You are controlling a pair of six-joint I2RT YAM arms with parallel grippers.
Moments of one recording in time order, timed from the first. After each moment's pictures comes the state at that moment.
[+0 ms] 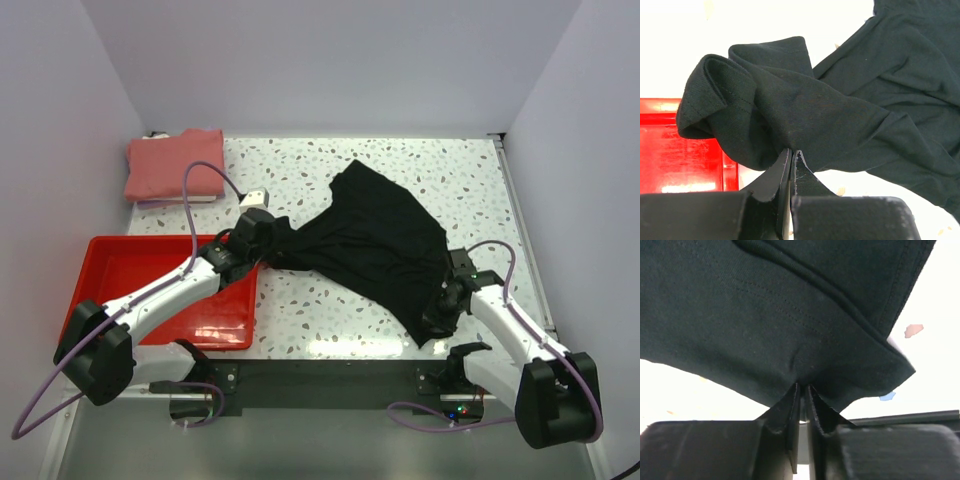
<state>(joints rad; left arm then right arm) -0.63 1.24 0.79 -0.27 -0.34 -0.60 0.18 1.02 0.49 -0.88 -0.10 0.69</state>
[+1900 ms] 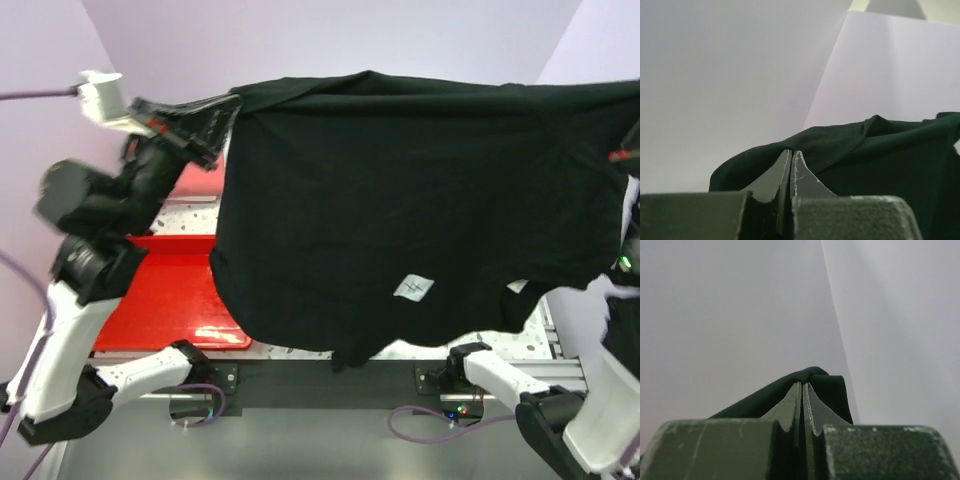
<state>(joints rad) -0.63 1.03 1.69 -0.19 -0.04 -0.39 0.18 1.02 2.16 -0.58 0.50 0.06</state>
